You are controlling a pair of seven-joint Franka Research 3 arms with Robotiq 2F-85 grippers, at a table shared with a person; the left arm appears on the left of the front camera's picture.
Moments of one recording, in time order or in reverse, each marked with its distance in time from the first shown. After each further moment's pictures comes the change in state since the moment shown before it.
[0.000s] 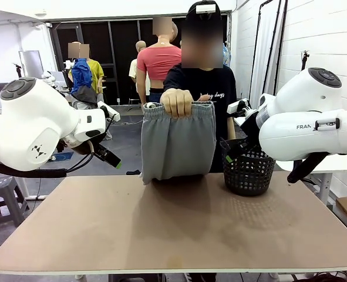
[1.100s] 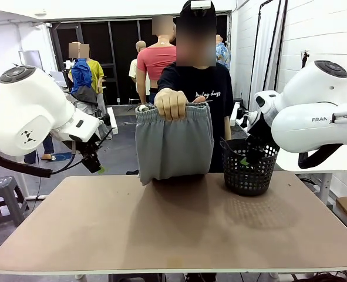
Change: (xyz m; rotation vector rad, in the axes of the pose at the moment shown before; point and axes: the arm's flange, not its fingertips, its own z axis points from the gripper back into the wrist) left arm 0.001 0.032 0.000 -0.040 0.102 -0.590; right arm -0.001 -0.030 0.001 0.034 0.046 0.651
